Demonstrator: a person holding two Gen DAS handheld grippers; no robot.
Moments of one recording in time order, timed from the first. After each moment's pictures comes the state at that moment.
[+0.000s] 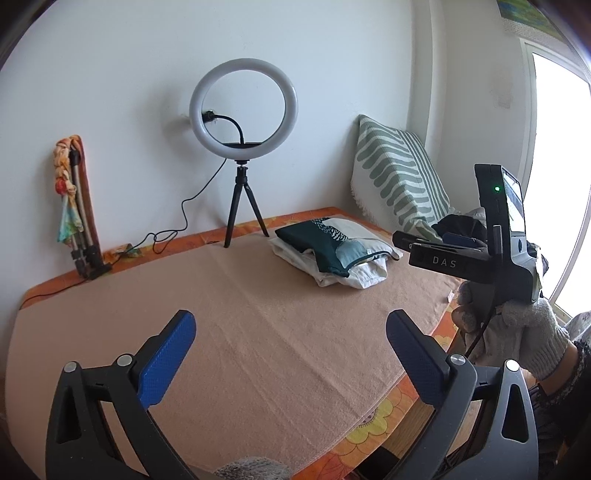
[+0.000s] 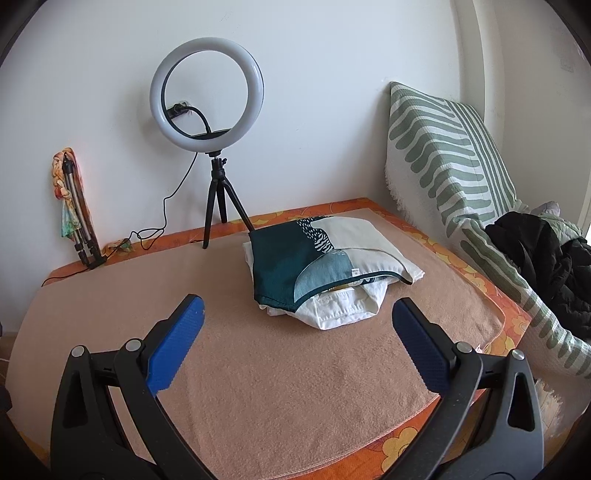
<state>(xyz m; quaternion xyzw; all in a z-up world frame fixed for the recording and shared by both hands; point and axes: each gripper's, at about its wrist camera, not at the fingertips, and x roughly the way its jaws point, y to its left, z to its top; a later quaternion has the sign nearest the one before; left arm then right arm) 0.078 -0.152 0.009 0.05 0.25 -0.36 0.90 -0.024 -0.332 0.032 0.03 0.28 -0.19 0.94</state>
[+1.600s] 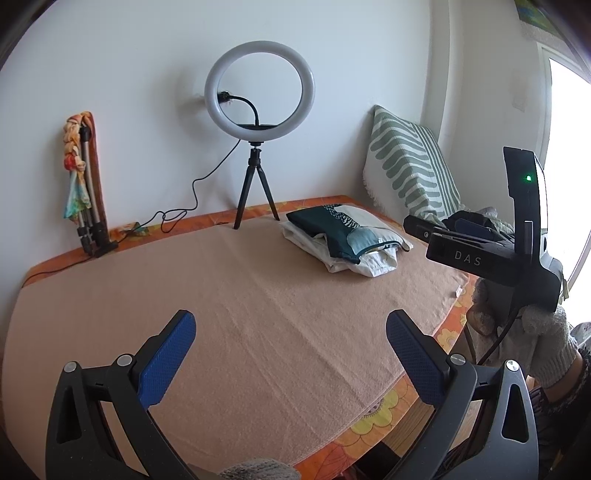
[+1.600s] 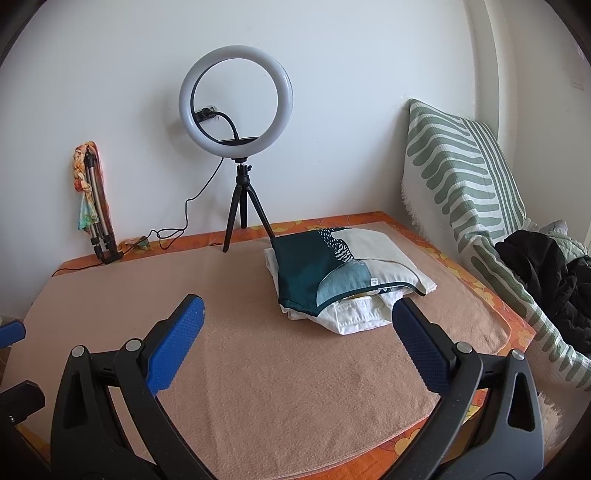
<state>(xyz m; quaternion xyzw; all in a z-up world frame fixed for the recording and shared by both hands) 0.083 -0.145 -0.001 0.04 0.28 -0.34 0.90 -0.029 -0.302 0.037 0.01 0.27 -0.17 0.95</state>
